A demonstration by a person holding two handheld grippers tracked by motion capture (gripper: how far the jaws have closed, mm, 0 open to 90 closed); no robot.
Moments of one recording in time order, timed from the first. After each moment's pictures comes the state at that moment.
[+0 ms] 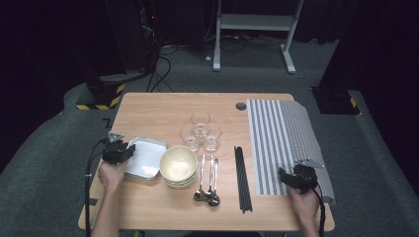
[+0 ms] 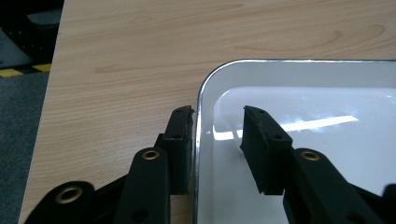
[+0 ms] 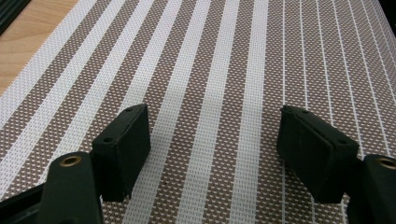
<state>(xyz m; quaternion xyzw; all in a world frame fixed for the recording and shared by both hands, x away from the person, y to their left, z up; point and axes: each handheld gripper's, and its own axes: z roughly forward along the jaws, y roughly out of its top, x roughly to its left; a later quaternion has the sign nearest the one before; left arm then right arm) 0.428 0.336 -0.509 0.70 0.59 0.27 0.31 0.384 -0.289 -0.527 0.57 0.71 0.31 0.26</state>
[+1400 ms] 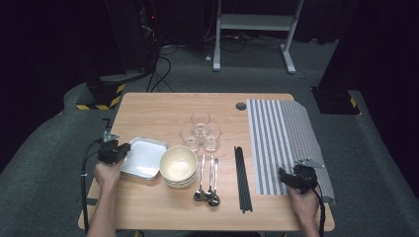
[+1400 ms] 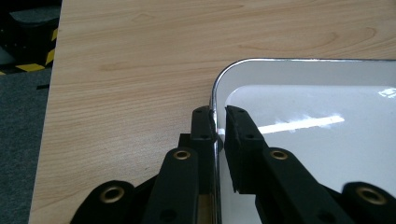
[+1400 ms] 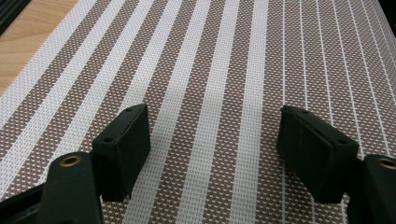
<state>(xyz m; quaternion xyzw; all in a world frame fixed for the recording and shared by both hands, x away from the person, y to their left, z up) 0.426 0.353 -0.507 0.70 0.57 0.25 0.33 0.384 -0.289 -0.527 0.57 0.71 0.31 0.26</state>
